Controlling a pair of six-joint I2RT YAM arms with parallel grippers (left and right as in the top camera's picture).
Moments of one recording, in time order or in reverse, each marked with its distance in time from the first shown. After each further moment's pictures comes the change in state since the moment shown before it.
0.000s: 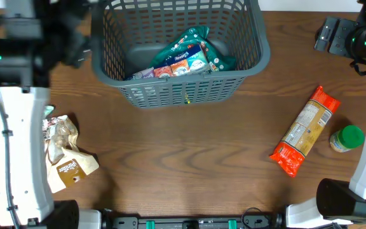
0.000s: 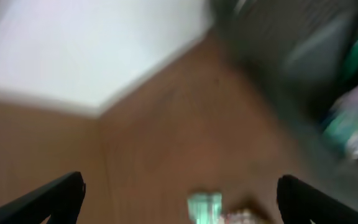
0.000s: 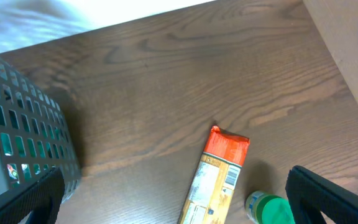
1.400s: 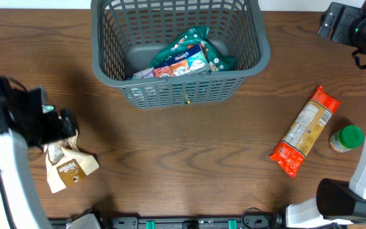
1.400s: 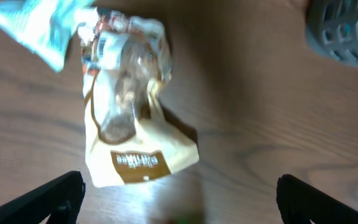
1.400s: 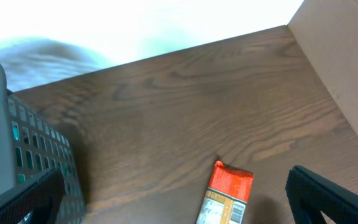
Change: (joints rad) left arm 0.412 -0.340 -0.807 -0.051 0.323 -0.504; right arm 0.000 0.000 0.000 0.139 0.000 -0.003
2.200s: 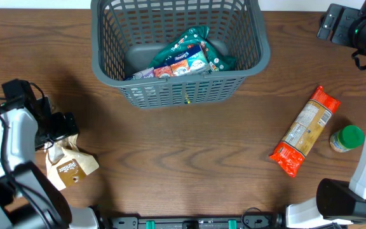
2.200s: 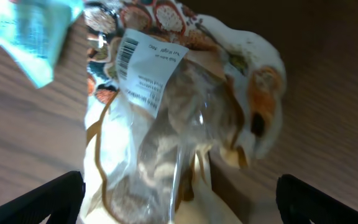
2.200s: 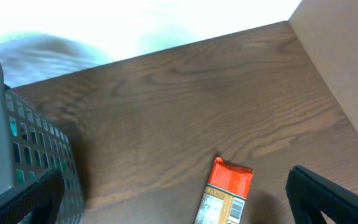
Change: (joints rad) left arm 0.000 0.359 -0.147 0.340 -0.140 -0.111; right arm 0.000 0.000 0.000 -0.016 0.000 0.000
